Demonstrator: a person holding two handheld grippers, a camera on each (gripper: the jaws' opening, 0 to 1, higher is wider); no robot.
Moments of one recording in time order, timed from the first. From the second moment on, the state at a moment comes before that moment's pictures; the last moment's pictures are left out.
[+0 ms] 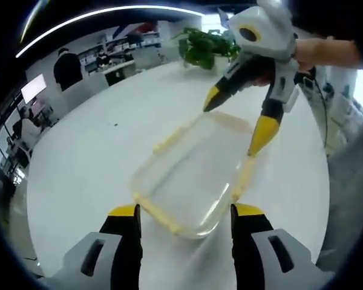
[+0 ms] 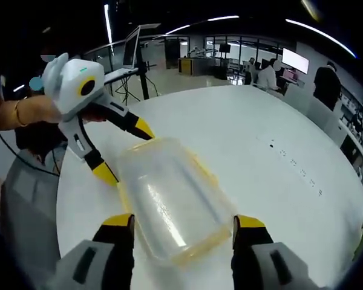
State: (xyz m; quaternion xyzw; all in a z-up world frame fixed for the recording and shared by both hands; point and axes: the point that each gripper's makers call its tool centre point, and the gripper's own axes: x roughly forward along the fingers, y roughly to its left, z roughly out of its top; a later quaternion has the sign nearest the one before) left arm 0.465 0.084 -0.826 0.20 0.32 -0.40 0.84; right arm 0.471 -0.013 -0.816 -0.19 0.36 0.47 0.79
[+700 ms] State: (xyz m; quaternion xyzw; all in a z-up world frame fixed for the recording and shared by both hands) left arm 0.457 0.098 -0.813 0.14 0.31 -0.36 0.87; right arm 0.462 -0.024 -0.808 -0.15 0.36 0.45 0.81
